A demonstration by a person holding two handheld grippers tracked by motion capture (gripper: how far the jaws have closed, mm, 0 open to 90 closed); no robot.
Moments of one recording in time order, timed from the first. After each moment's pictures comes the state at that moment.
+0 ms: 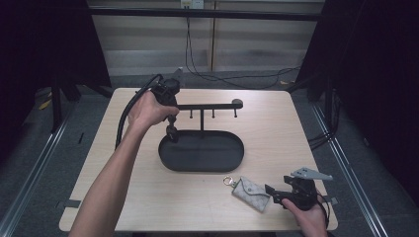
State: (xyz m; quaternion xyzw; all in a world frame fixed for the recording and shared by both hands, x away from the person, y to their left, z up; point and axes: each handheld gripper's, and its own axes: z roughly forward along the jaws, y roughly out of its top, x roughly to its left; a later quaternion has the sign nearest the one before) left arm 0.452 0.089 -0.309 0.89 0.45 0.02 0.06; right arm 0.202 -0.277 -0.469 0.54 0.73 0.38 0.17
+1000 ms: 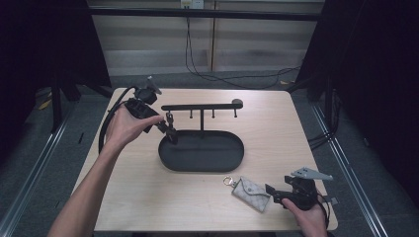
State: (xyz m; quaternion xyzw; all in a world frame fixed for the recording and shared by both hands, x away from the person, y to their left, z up) left arm 0.420 0.155 -0.328 0.87 0.45 0.02 0.18; right arm 0.202 -0.277 -0.469 0.55 0.72 0.38 0.18
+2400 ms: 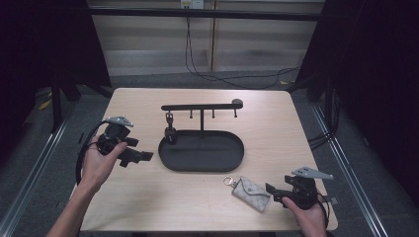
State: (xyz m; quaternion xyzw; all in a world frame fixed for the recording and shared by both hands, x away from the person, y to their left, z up) left arm 0.337 0.226 -0.373 0.86 0.36 0.02 0.35; right arm 0.203 -0.279 -0.469 0.56 0.72 0.38 0.17
